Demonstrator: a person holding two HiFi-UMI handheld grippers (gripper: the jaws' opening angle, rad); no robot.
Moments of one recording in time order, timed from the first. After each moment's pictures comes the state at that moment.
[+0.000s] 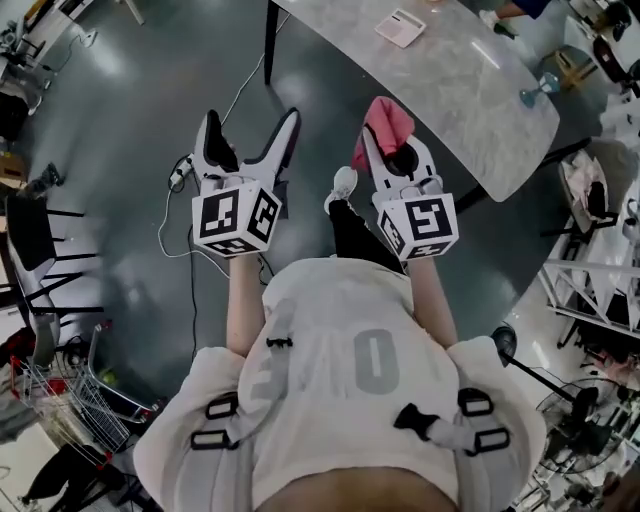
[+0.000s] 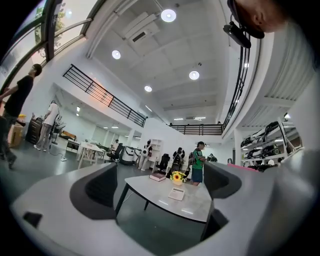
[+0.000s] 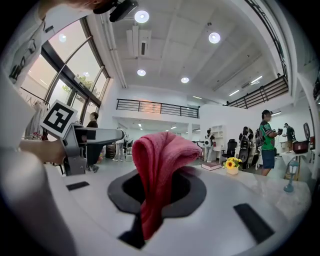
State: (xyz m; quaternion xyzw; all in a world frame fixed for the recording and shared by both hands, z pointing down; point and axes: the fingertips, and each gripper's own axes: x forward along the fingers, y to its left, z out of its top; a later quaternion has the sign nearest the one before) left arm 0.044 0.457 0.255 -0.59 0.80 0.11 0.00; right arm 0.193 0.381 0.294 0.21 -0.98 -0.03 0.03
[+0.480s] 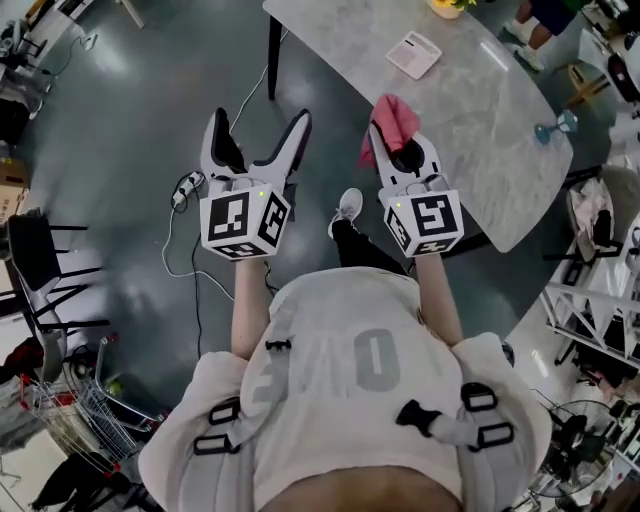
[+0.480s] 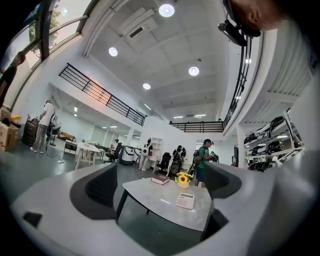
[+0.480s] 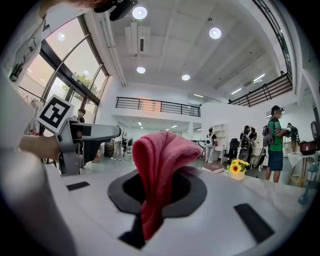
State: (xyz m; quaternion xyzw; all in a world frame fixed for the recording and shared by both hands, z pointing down) left arm -0.024 0.329 0.257 -0.59 0.80 0.10 0.00; right arm 0.114 0.248 0.301 0.20 -0.98 -0.03 0.04
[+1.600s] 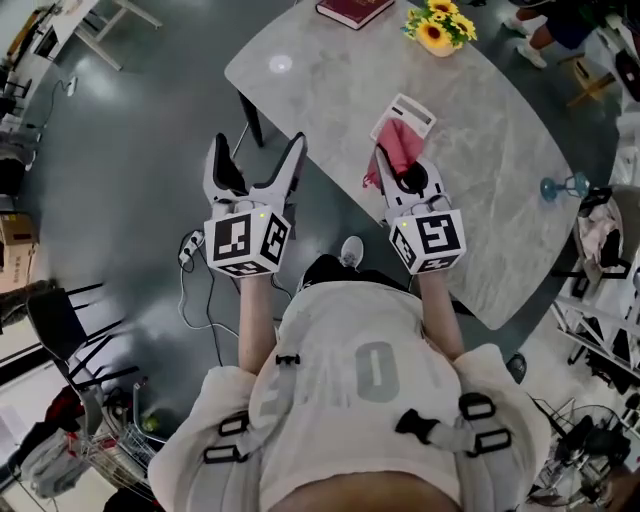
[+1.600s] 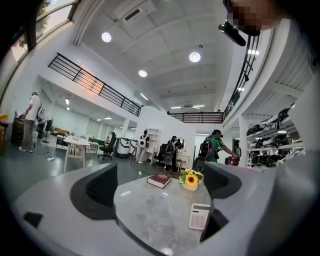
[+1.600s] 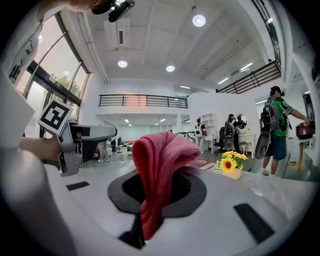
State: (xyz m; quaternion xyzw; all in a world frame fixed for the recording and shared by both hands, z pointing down) left arm -0.126 0.051 0.270 -0.61 0.79 0.06 -0.04; right arm 0.036 -0.022 0.323 0.25 -0.97 0.04 0.06
